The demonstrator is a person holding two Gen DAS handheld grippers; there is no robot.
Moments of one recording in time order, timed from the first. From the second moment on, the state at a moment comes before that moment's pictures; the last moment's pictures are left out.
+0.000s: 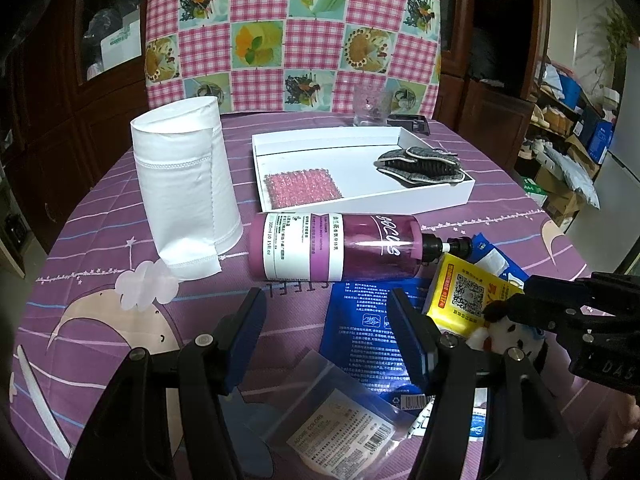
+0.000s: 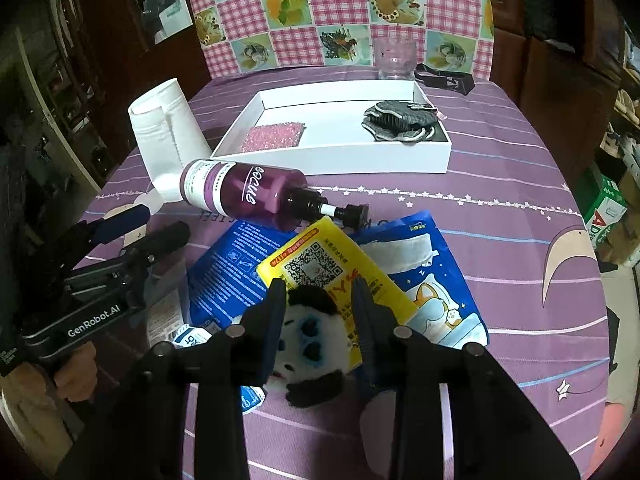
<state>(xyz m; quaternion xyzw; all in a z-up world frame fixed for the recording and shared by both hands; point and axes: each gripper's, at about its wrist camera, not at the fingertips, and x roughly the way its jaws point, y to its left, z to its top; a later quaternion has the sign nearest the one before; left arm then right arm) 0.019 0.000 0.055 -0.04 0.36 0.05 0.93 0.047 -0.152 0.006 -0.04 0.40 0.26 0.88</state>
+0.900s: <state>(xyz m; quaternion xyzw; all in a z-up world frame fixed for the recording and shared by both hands) 0.020 -0.001 0.055 -0.04 0.36 0.05 0.93 0.049 -0.151 0.003 -0.04 0.42 0.26 0.87</state>
